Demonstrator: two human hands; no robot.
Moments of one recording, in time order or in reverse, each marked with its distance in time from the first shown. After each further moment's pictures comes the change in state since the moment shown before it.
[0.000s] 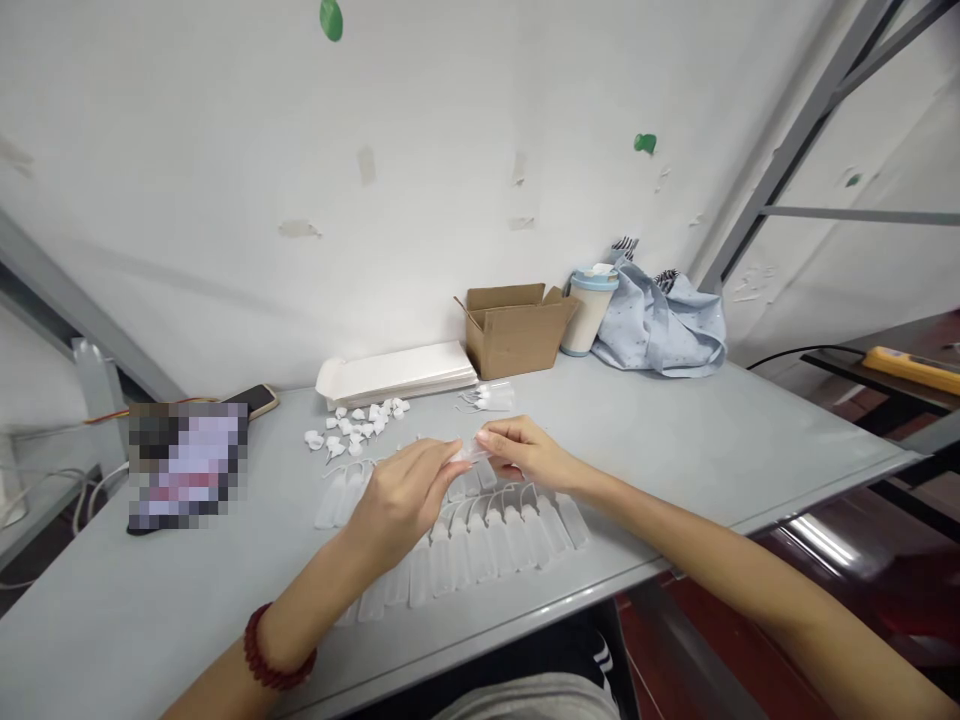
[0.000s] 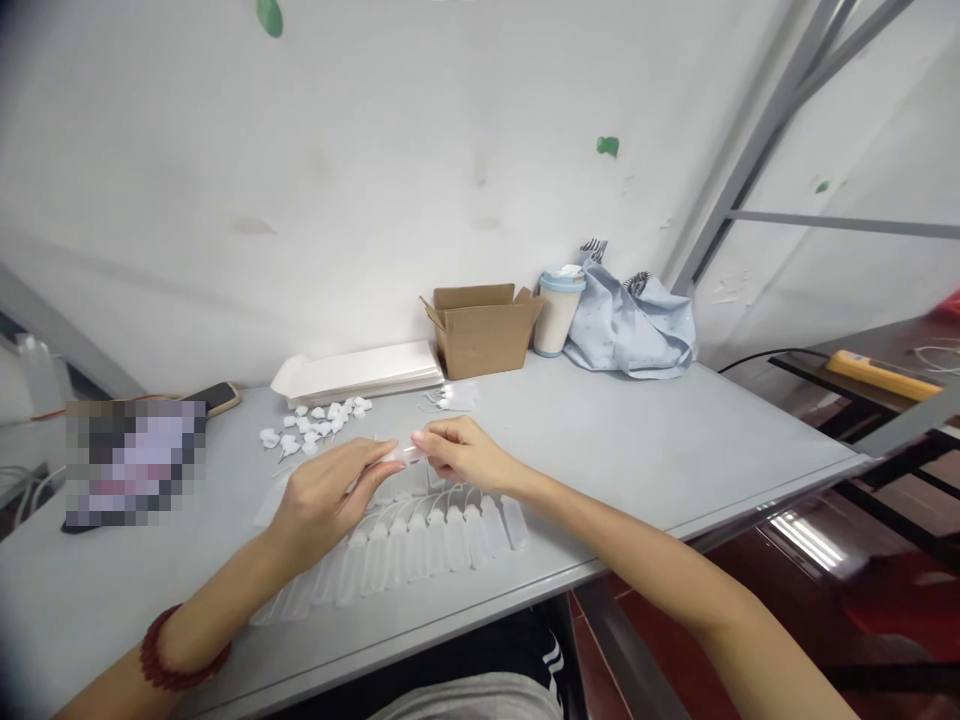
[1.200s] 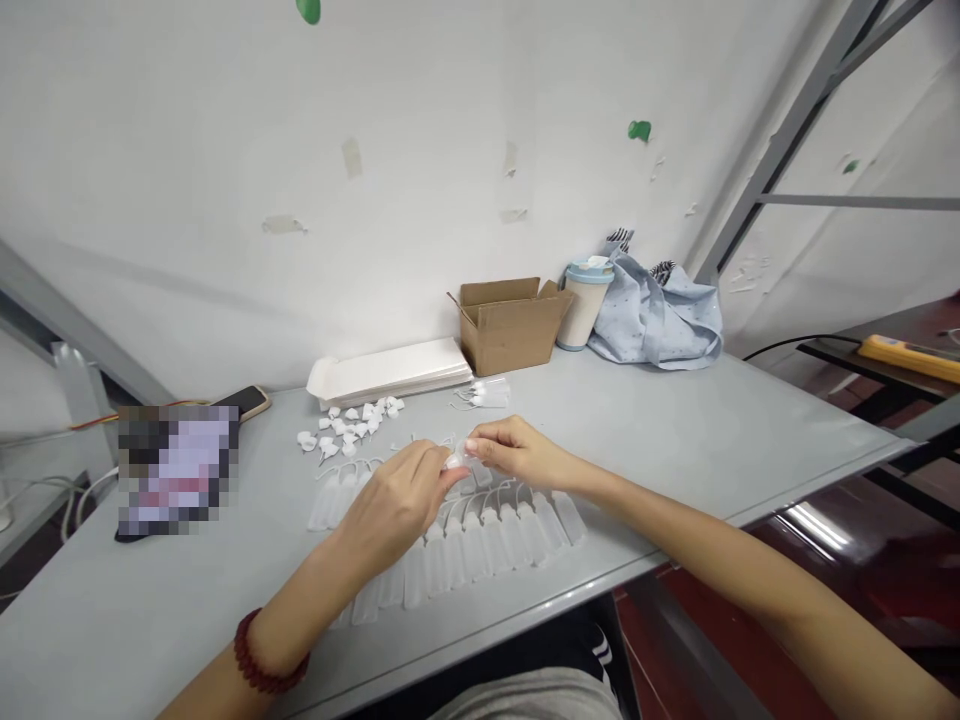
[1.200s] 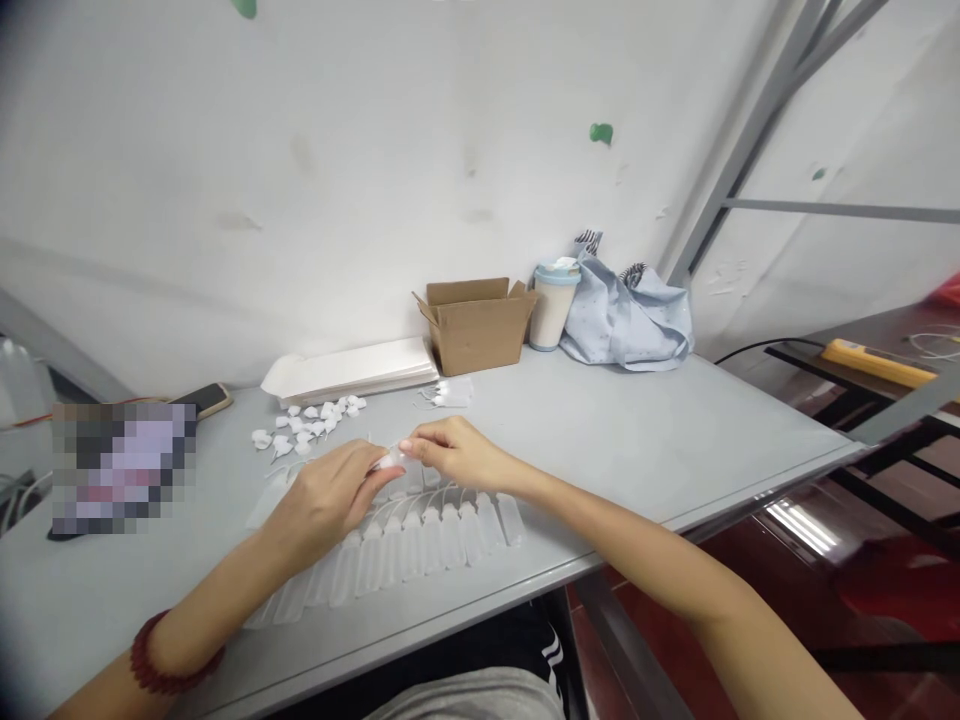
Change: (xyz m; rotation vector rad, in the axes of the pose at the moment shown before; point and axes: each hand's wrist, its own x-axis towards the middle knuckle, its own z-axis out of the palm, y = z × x) left_hand -0.007 -0.006 0.003 0.265 -0.204 0.144; right_hand -0.001 -0.008 -0.001 -0.204 0.001 0.005
